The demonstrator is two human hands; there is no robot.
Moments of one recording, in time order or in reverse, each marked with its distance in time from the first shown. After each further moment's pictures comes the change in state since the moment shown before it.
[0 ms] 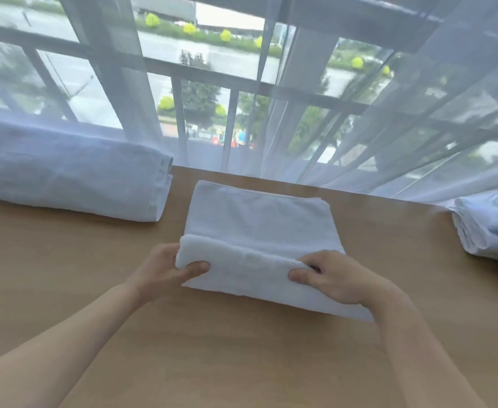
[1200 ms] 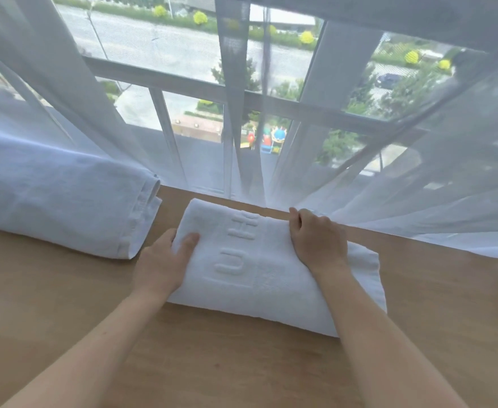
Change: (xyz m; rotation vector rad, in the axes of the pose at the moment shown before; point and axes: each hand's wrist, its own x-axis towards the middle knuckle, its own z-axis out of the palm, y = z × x) left_hand 0.115 0.023 0.031 0.203 0.511 -0.367; right_hand 0.217 0.043 -0.041 -0.332 0.762 0.044
